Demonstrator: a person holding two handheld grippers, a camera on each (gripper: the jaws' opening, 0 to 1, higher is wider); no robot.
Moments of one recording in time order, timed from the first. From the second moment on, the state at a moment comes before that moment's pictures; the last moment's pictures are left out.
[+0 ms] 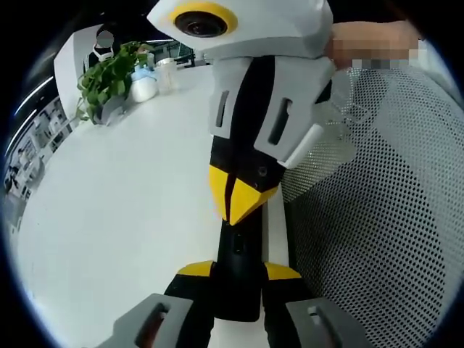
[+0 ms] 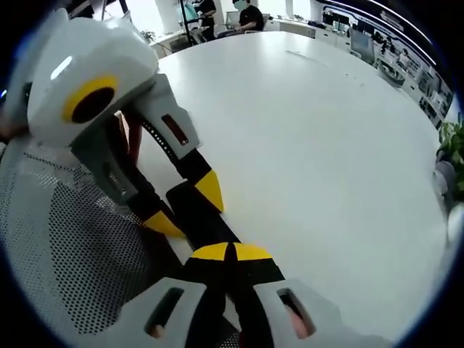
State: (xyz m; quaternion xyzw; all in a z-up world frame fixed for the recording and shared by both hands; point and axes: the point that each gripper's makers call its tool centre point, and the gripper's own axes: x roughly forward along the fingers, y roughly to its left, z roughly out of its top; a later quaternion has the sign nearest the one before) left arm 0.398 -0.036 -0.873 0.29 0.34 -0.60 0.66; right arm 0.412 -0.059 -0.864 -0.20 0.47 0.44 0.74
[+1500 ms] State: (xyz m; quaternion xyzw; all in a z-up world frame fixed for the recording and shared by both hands) left arm 0.399 -0.036 -0.874 0.29 0.34 -0.60 0.66; right arm 0.401 -0.055 -0.865 -0.24 0.45 0.47 0.72
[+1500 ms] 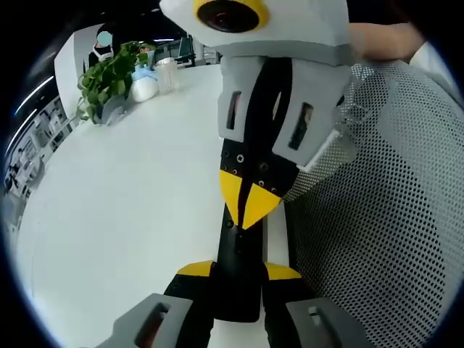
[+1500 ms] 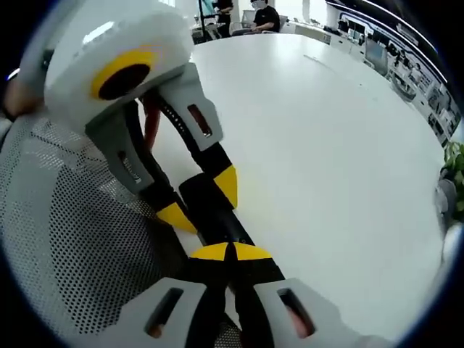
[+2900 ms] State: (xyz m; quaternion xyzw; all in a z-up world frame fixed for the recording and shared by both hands) left arm 0.399 -0.036 -0.874 0.29 0.34 -0.60 0.66; right arm 0.400 -0.062 -0.864 -0.21 0.48 0.46 0.72
